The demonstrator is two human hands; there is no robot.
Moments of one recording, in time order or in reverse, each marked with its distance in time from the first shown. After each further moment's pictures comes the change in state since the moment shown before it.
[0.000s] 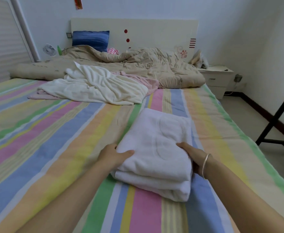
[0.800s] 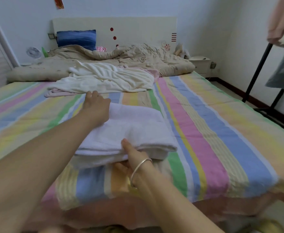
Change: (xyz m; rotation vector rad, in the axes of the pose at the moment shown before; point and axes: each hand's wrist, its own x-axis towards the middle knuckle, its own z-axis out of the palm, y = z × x) left_hand -0.017 -0.082 -0.253 1.280 0.261 0.534; right_hand -0.240 0.086 0.382 0.638 -0.068 0.016
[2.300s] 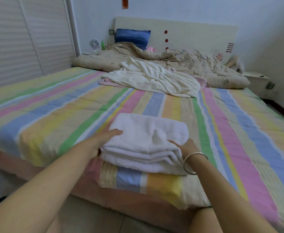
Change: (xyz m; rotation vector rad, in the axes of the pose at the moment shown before) left_hand -0.157 -0.055 0.082 -1.741 -0.472 -0.765; right_hand 0.122 -0.040 -0.052 -1.265 0.097 -0.347
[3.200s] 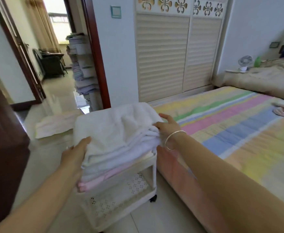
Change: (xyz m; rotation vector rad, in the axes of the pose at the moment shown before) left_hand -0.200 -0.237 -0.545 -0.762 1.260 0.105; right_hand -0.240 -0.511 0.495 0.484 -0.820 -0.534
